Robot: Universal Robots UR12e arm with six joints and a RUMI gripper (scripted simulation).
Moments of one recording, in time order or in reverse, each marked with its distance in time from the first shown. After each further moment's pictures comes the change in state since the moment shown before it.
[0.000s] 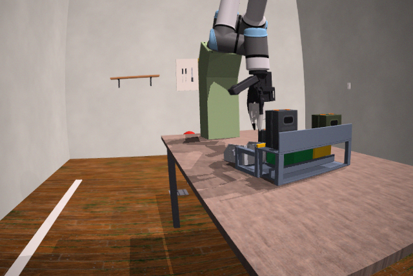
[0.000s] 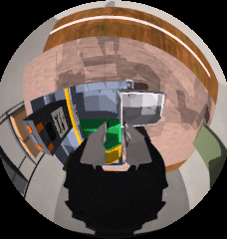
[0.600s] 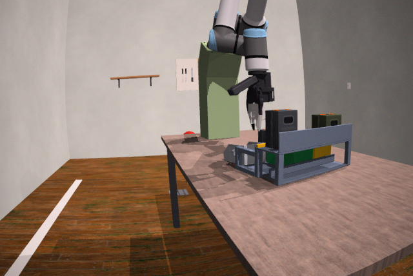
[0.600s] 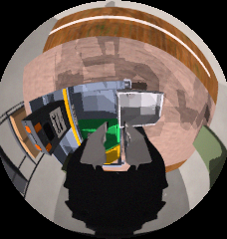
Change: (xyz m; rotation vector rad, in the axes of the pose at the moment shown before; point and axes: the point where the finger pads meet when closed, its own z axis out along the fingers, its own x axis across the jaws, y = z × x) arm 0.006 0.000 0.002 0.000 0.000 0.000
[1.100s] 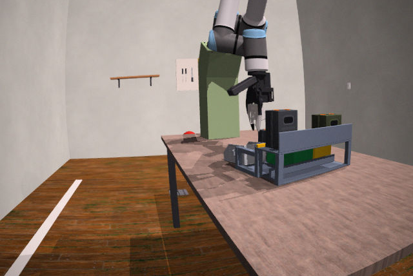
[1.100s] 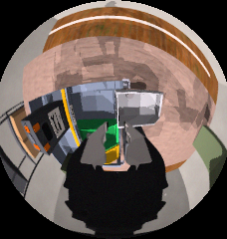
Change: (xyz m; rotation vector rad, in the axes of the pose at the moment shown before) arm 0.004 0.000 0.001 0.000 0.000 0.000
